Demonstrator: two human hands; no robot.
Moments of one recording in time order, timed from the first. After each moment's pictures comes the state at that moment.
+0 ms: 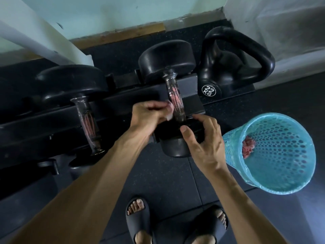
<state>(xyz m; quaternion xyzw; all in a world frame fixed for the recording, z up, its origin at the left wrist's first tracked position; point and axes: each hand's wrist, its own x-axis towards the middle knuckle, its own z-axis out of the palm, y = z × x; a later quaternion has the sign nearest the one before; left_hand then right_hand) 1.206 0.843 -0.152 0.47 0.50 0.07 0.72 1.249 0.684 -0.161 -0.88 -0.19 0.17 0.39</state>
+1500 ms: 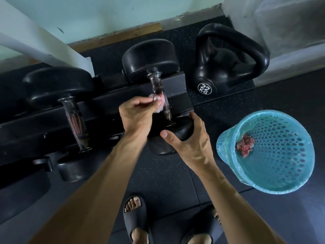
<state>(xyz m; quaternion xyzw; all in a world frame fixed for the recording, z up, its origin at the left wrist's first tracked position) 1.223 0.813 -0.140 0.51 0.53 0.23 0.64 1.262 0.674 -0.143 -0.85 -0.16 0.32 0.38</state>
